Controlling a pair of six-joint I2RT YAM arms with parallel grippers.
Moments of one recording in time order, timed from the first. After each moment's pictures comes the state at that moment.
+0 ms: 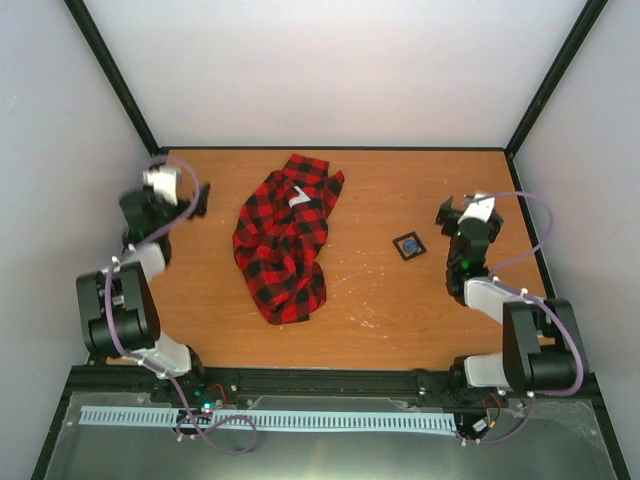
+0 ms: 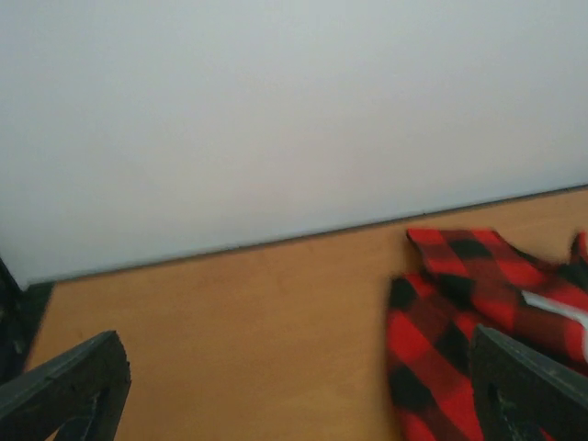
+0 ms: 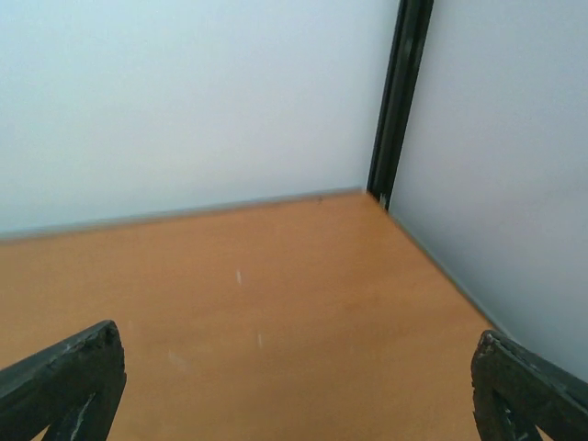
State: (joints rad) left arm 0.30 1.50 0.57 0.79 0.56 0.07; right arm 0.08 1.39 0.41 0.82 0.38 0.01
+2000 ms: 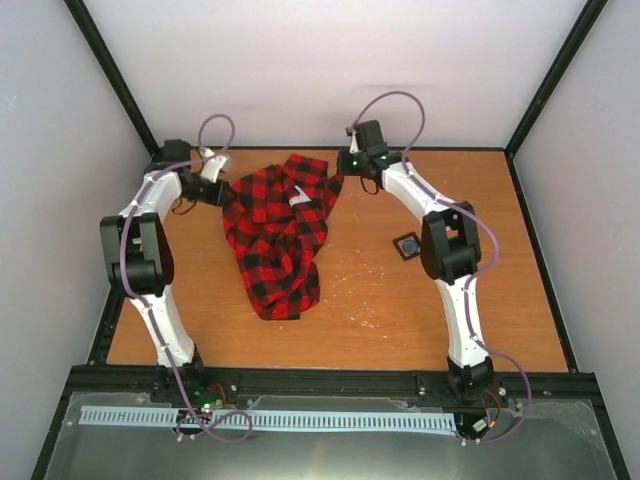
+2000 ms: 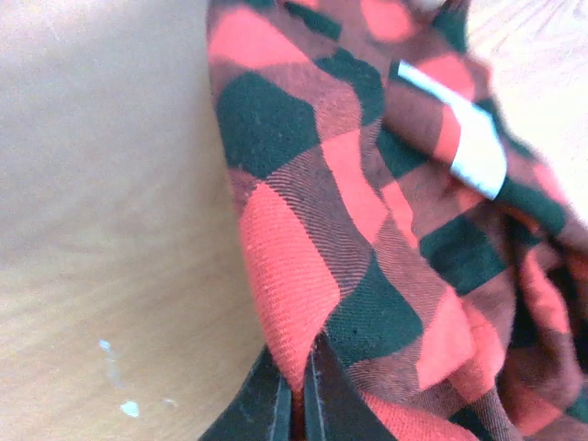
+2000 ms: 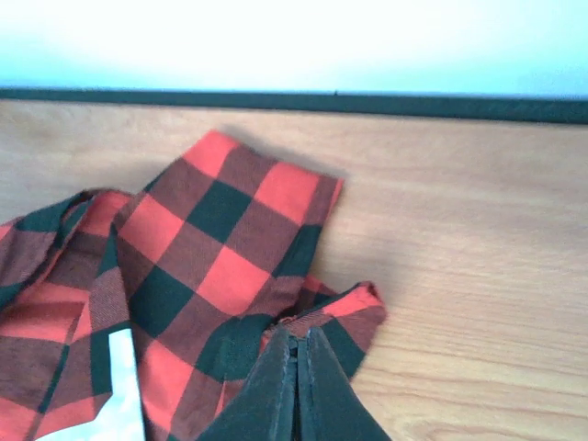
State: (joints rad) left arm 0.10 2.00 1.55 -0.72 0.63 0.39; right arm 0.41 2.34 2.05 -0.41 -0.14 0.31
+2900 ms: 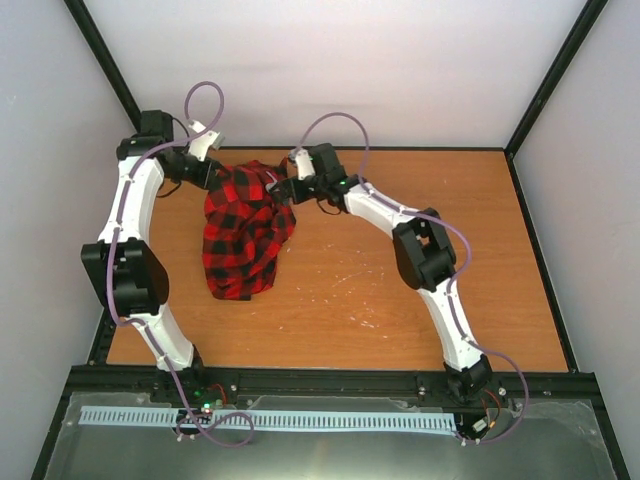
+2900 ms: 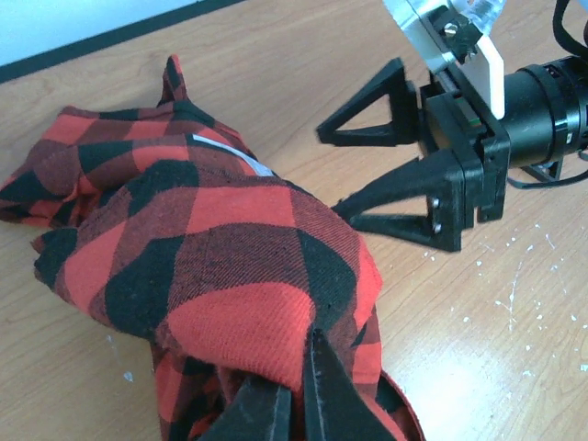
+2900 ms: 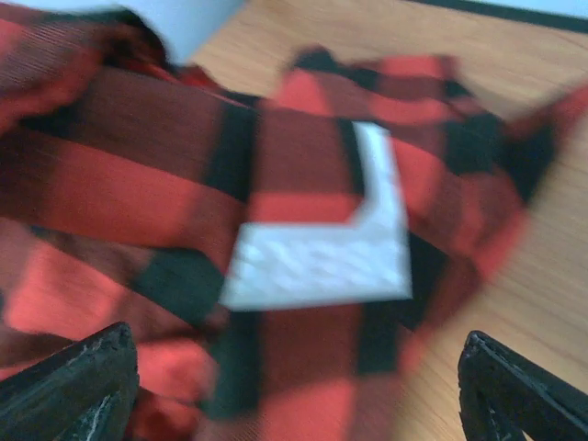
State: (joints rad) left arm 0.09 1.80 1.81 -1.06 0.66 0.48; right arm 0.58 2.33 1.91 -0.19 -0.41 0.21
